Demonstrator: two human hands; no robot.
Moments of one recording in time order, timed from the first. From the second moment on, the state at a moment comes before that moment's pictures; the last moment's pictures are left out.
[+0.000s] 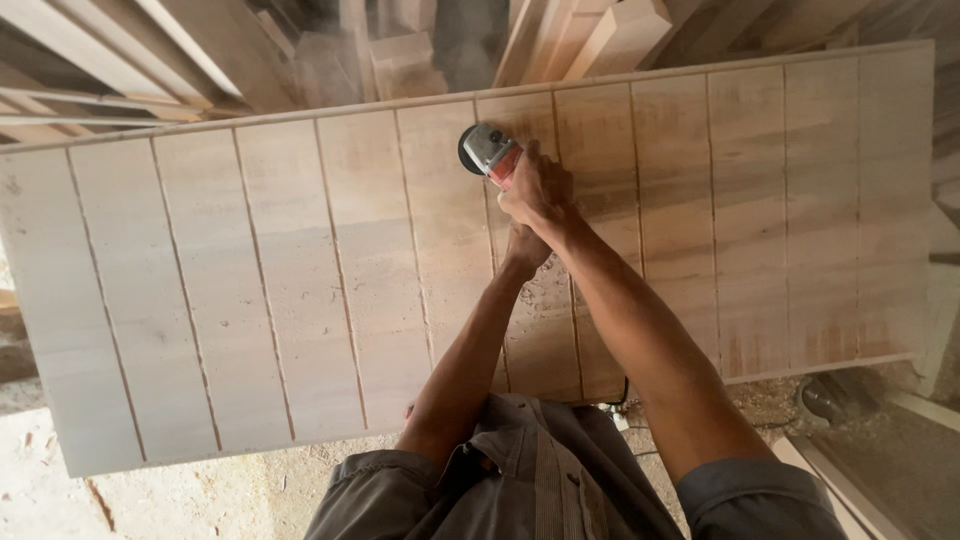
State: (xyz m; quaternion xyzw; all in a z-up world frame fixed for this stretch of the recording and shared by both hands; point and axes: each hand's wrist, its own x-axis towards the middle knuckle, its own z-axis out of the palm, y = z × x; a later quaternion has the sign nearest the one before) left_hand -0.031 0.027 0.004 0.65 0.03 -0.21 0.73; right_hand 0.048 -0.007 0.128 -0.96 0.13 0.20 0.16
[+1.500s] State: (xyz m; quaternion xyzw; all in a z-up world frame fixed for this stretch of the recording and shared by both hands) left_hand -0.065 -0.245 0.037 0.63 -0.21 -0.39 0.64; right_hand -0.035 -0.317 0.149 -0.88 0.44 0.13 0.14
